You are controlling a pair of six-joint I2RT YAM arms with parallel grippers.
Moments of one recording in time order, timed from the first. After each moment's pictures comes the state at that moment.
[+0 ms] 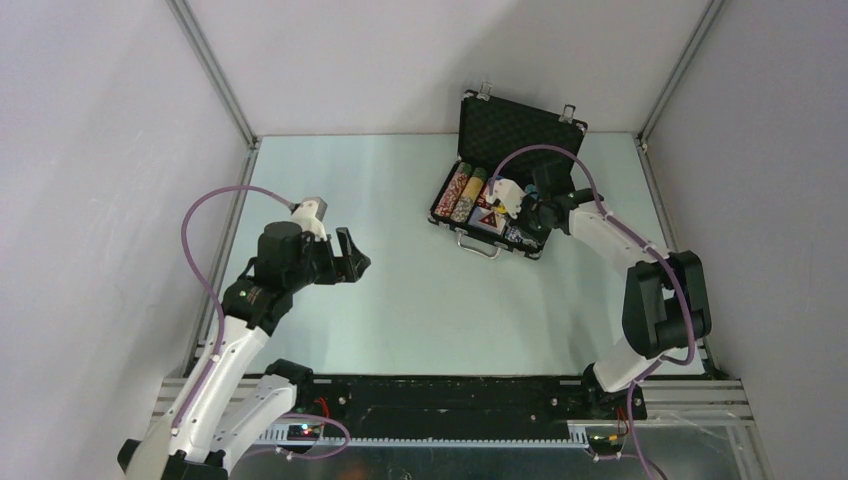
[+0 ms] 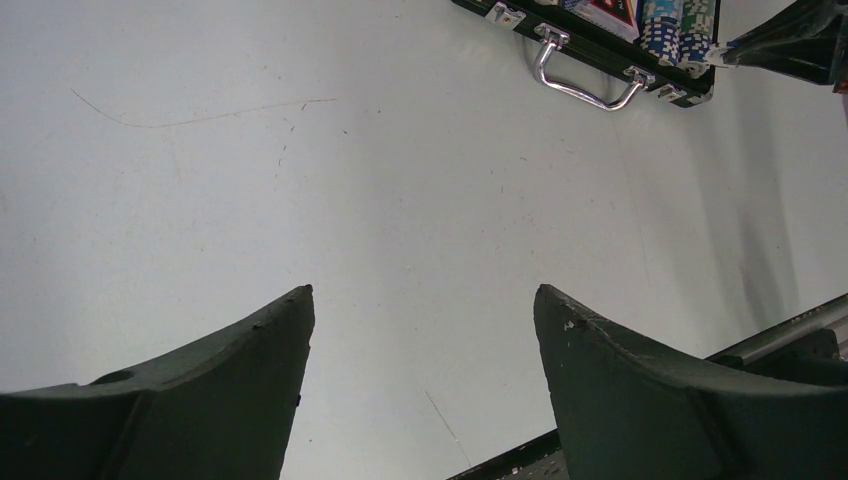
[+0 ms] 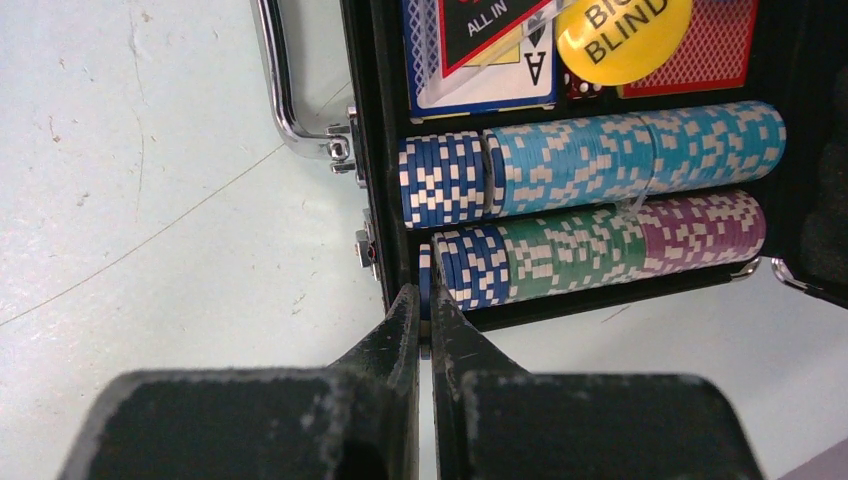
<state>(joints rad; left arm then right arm) -0.30 0.77 0.78 -0.59 0.16 -0.36 0.30 1.61 1.18 -0.58 -0.24 -0.79</state>
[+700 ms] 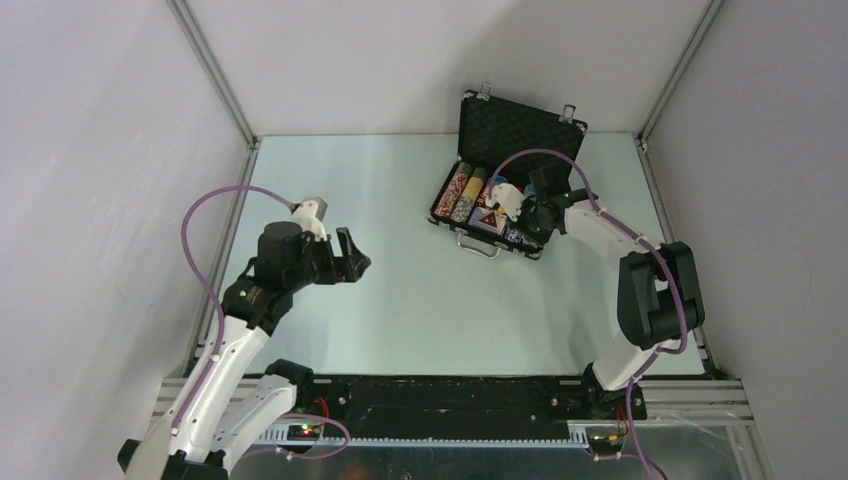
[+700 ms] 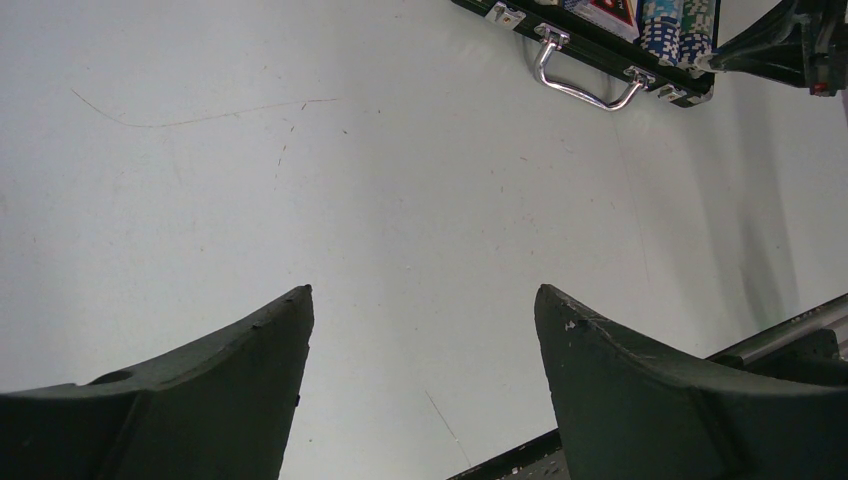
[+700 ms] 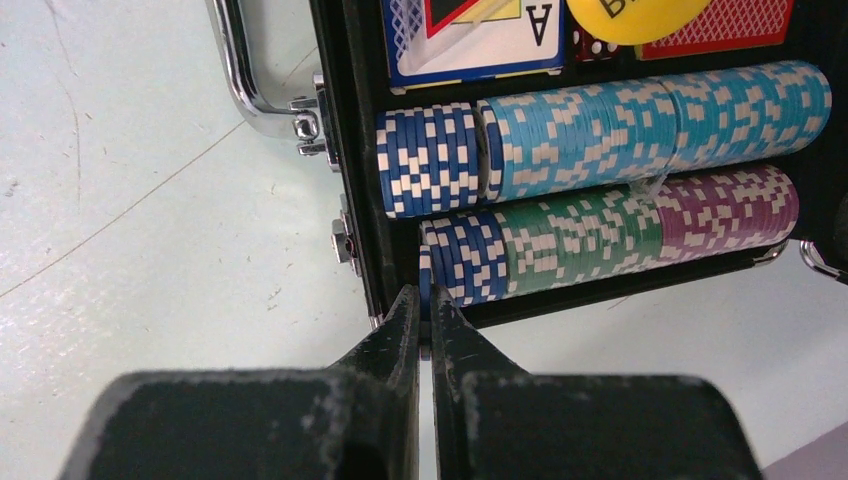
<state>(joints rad) -0.30 0.77 0.78 -0.59 0.16 -0.36 0.30 1.67 1.18 -0.57 -0.18 -0.79</state>
